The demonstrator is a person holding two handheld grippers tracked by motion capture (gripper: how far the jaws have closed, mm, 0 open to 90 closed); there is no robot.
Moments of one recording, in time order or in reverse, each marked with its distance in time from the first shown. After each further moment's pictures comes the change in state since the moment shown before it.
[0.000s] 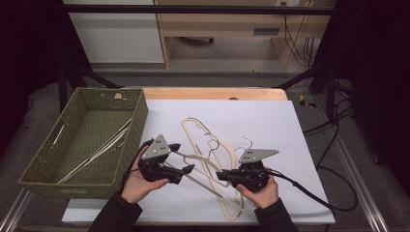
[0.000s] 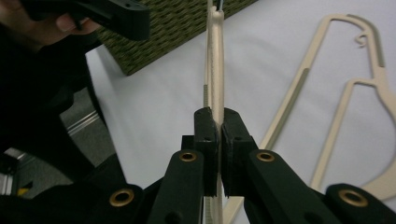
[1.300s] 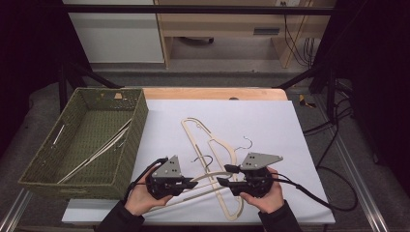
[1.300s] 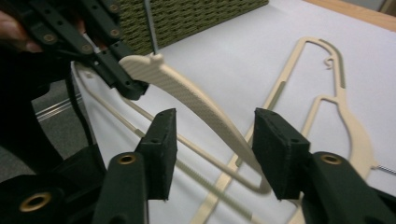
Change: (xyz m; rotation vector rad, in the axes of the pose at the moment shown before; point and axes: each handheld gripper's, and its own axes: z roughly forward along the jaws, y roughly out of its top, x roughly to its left) left arm -0.032 -0.010 0.009 0.149 -0.191 0.116; right arm 0.012 0.003 -0.016 -0.020 -0.115 -0.112
